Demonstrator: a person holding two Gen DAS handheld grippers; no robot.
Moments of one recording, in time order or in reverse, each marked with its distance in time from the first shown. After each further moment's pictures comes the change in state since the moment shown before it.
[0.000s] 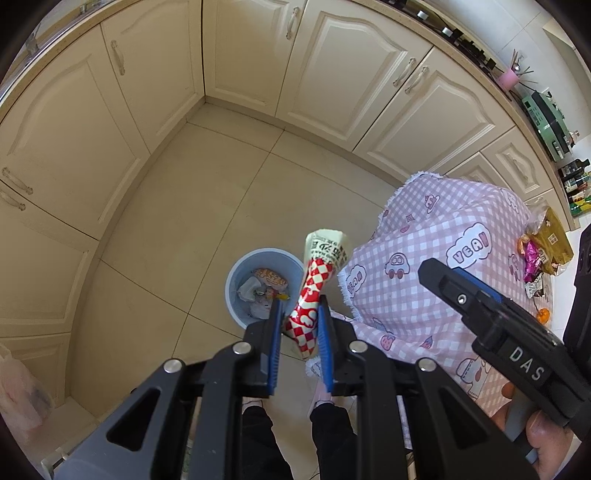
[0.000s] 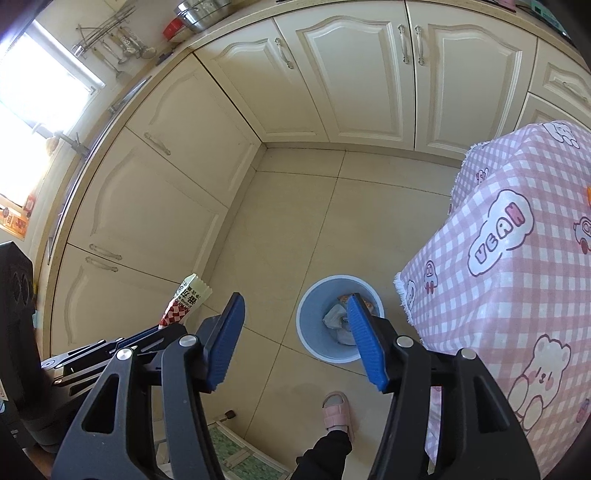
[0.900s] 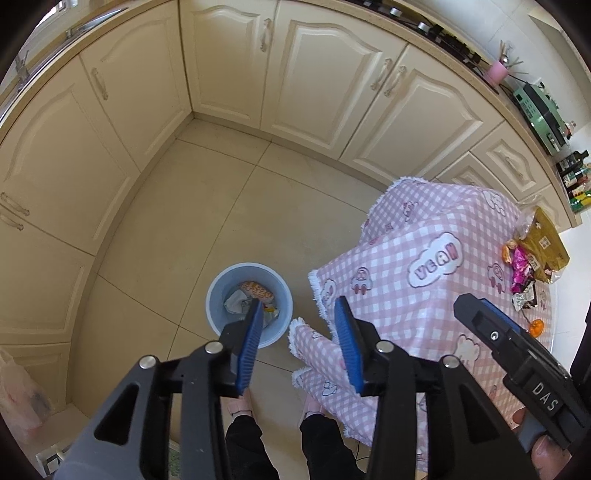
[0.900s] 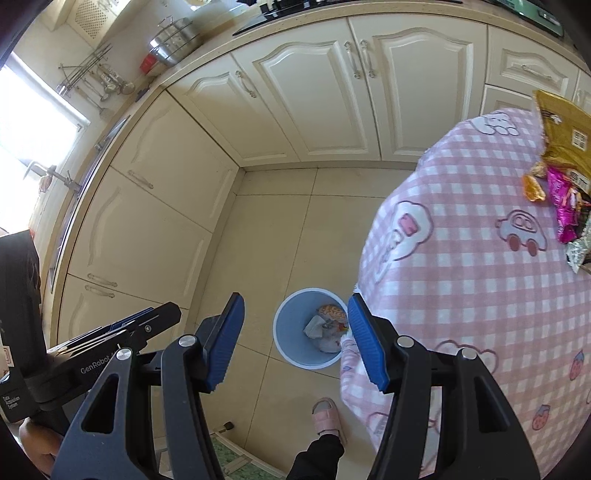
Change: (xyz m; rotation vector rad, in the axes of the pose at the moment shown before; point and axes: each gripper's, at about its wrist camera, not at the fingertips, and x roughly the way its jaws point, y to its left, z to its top) left arm -0.001 -0.084 0.012 0.040 -0.034 0.022; right arm -0.064 -0.084 0.001 0.091 -0.068 -0.016
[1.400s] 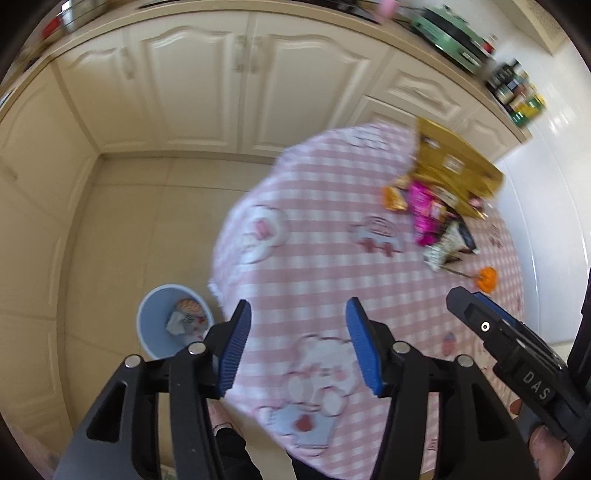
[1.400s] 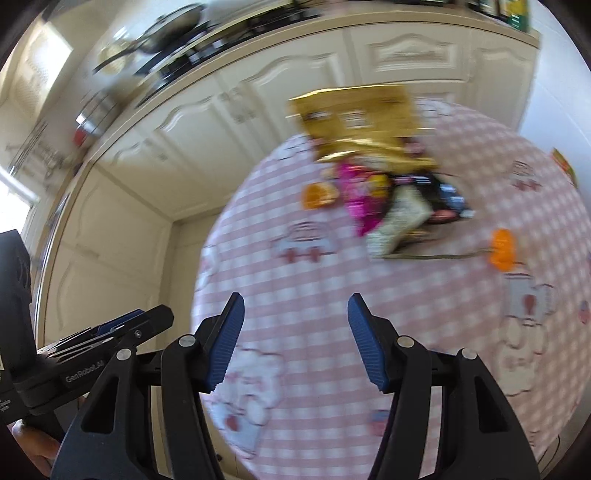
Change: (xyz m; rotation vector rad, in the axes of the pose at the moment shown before) left arm 0.025 -0.215 -0.019 0.329 0.044 -0.138; right arm -0.101 -0.175 -0.020 0.251 -0.140 -0.177
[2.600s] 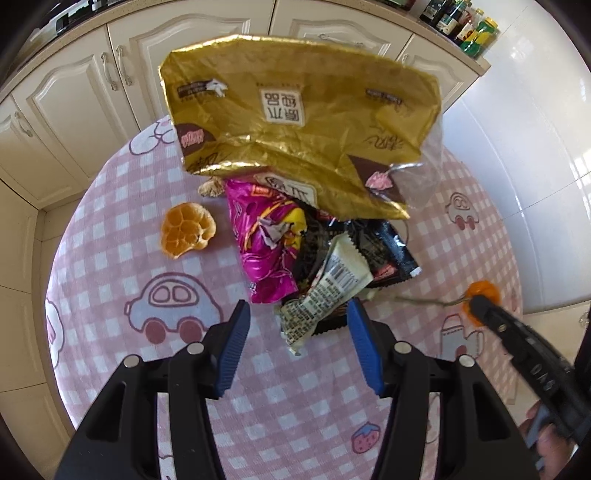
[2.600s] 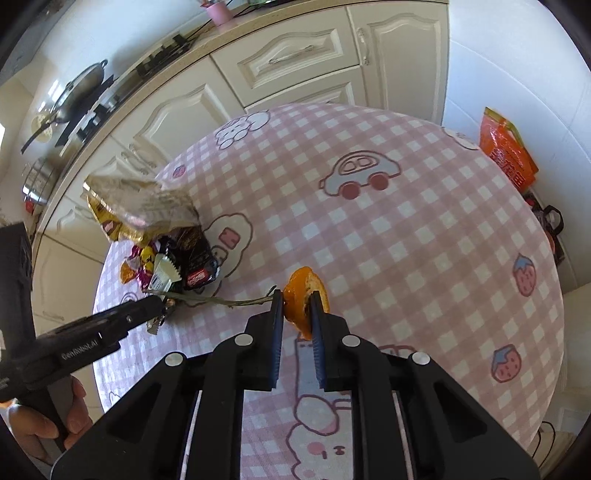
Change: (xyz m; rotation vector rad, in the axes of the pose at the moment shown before) left arm 0.119 -0.156 0.050 0.209 0.073 -0.040; right arm -0.004 -0.186 0.026 0.198 -0.061 -0.100
